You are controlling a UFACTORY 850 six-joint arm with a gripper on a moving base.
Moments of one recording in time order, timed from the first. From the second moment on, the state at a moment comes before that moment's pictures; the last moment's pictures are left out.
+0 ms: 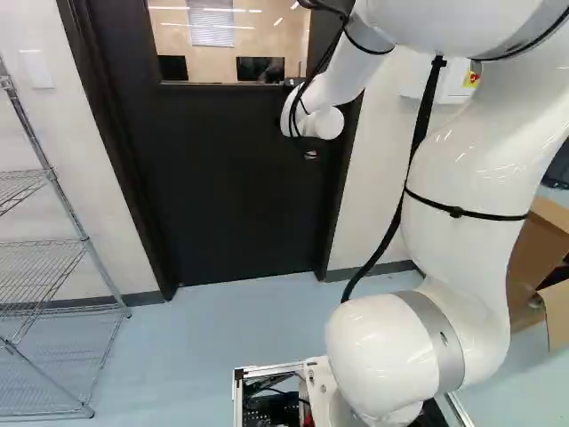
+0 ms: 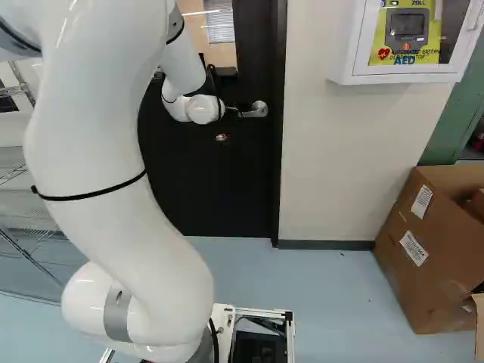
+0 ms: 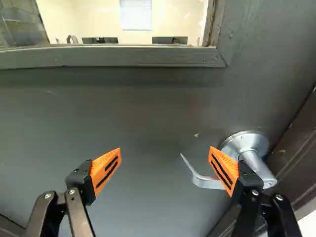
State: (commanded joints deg) arm 1.7 -10.6 -53.5 0.0 34.6 0.0
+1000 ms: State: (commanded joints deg) arm 1.7 -13.1 -49.9 0.0 34.6 0.0
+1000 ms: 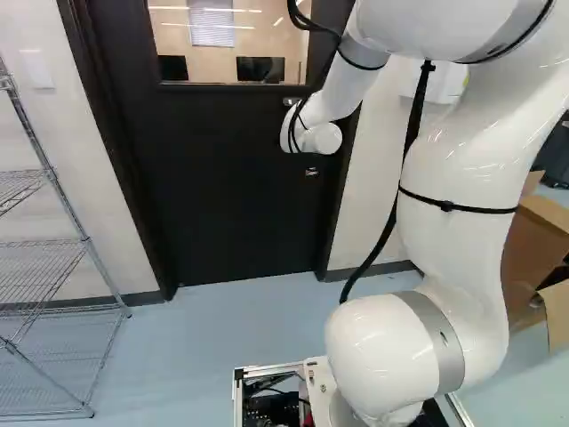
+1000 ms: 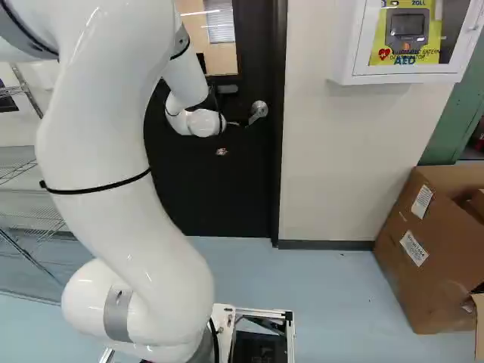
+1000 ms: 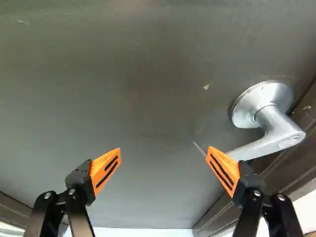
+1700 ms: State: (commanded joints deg) arm 1.7 -16.7 -49.8 0.0 34.6 0.0
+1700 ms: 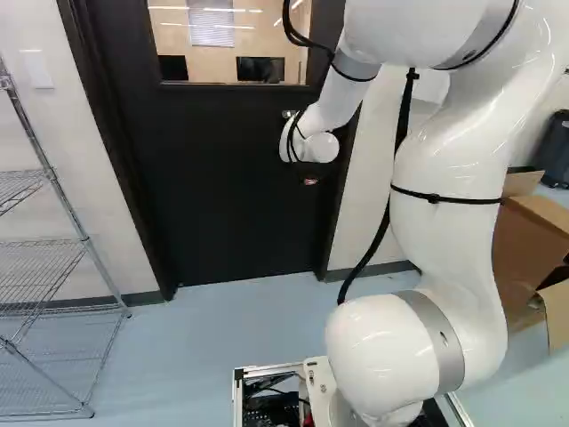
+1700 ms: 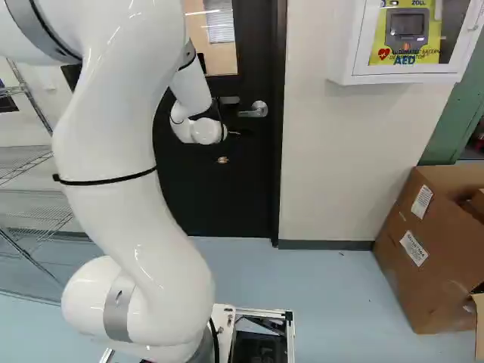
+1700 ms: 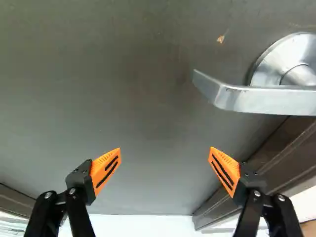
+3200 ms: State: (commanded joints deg) arm -0.5 2.6 -37.6 0.0 34.6 0.0
